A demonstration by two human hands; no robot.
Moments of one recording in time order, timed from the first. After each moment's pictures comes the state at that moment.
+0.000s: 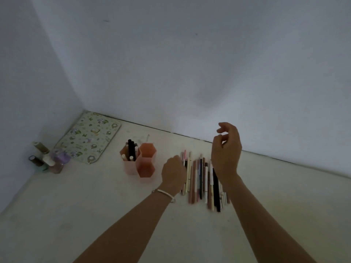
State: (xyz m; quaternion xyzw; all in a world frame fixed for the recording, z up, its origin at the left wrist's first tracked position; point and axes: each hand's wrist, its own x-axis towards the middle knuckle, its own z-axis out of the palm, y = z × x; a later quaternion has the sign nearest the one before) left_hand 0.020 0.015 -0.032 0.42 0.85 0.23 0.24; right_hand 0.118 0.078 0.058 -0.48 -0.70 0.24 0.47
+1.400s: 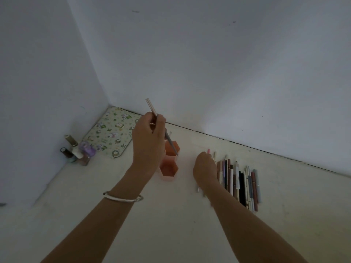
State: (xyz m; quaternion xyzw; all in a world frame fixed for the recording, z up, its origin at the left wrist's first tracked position) left_hand -0.087 -0.046 0.083 0.27 0.73 0.61 0.11; right_hand 0.037 0.058 -0.068 -0.56 -0.82 0.12 -0.05
